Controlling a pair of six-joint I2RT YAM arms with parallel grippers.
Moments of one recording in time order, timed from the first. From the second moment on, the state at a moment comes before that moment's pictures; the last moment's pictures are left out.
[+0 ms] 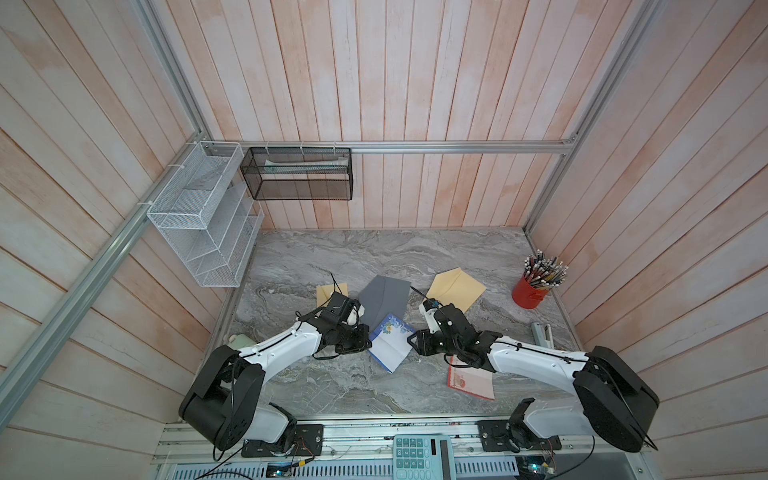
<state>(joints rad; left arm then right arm) -0.52 1.43 0.74 -0.40 0.46 -0.56 0.79 1.35 0.59 -0.03 -0.15 0.56</state>
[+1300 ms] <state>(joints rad) -0.47 1.48 0.80 -0.43 0.46 -0.49 0.83 1.47 0.69 -0.02 -0.10 0.44</state>
